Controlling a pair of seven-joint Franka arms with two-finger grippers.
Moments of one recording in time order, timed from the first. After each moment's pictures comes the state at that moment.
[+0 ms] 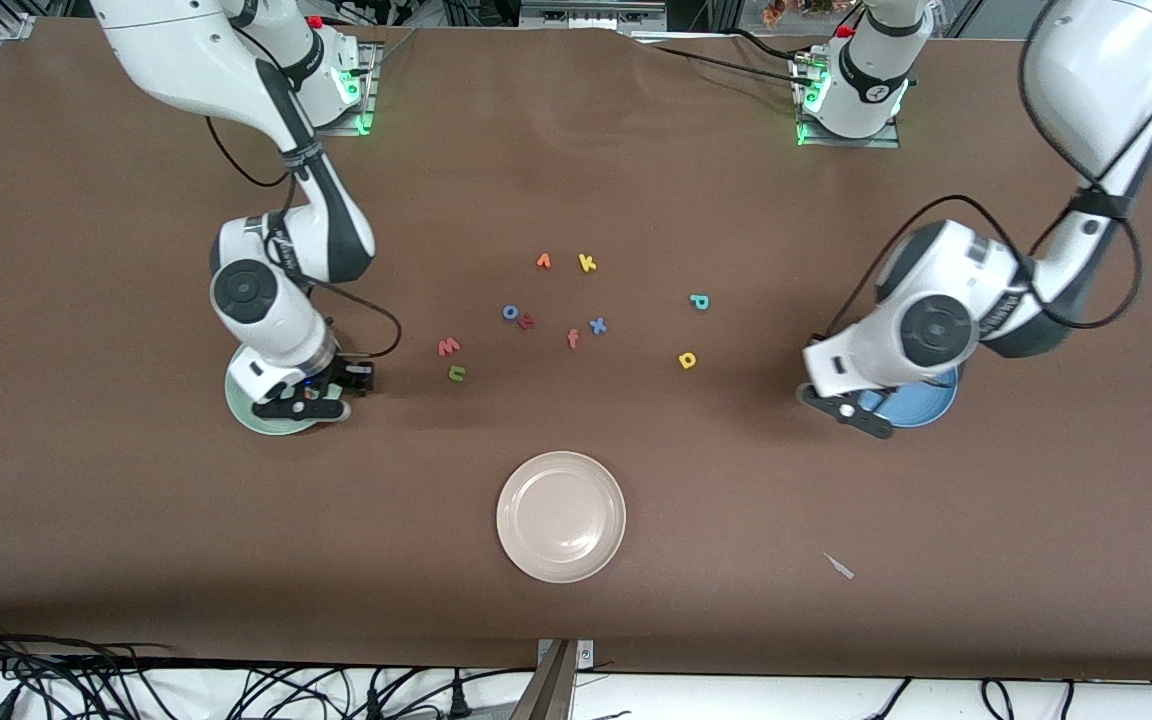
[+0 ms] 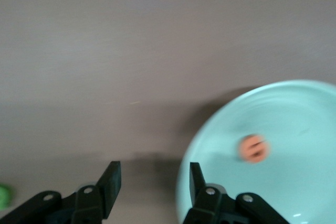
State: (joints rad) left arm 0.48 0.59 -0.75 -1.77 0.46 1.92 0.03; right arm 0.43 0.49 -0.11 -1.97 0.01 2.51 0.36
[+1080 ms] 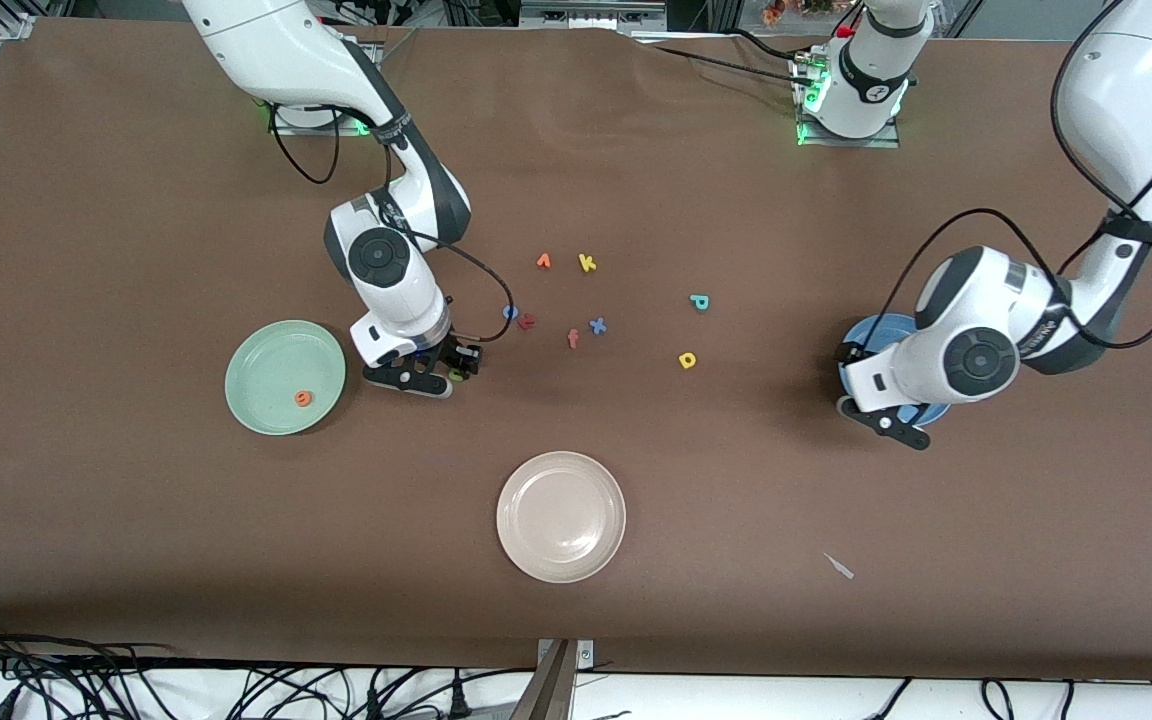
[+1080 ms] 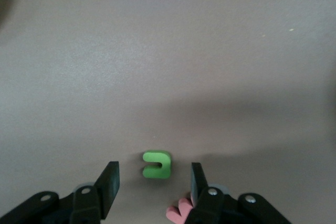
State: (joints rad) left arm 0.46 0.65 -0.74 -1.77 0.49 1.92 -0.10; right arm 0.57 0.57 -0.05 -1.92 0.00 2.58 0.74
